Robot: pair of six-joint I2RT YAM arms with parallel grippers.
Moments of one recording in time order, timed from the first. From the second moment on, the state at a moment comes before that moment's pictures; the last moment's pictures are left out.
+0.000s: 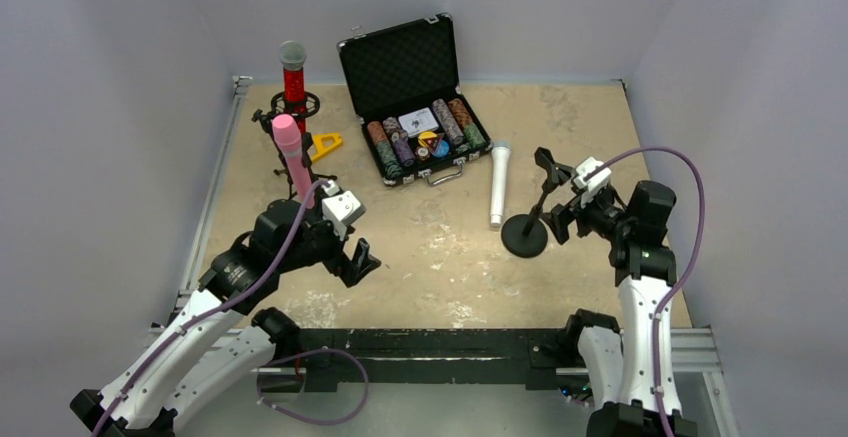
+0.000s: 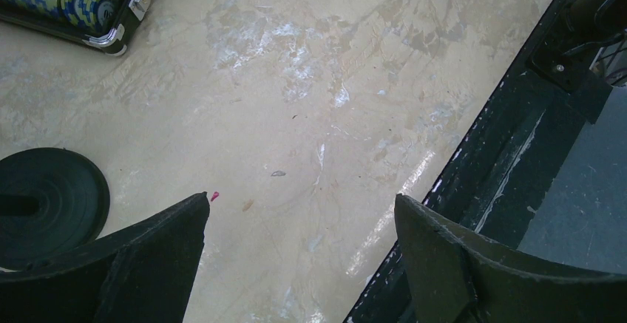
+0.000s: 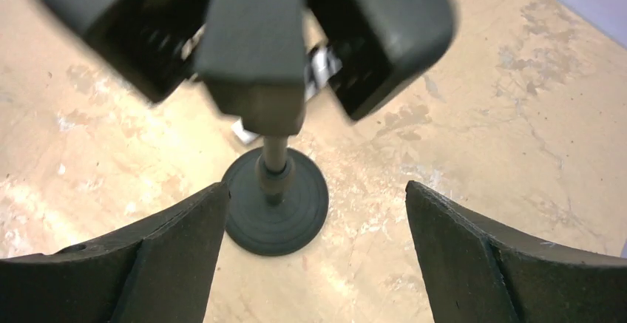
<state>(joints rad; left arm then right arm) -0.61 0.63 0.72 -0.62 0.30 0.01 -0.23 0.73 0.68 -0.45 -0.74 -0.52</state>
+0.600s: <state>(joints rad) -0.61 0.74 0.72 -0.52 0.38 -0.25 -0.29 0.59 0.68 -0.70 -0.77 -0.64</state>
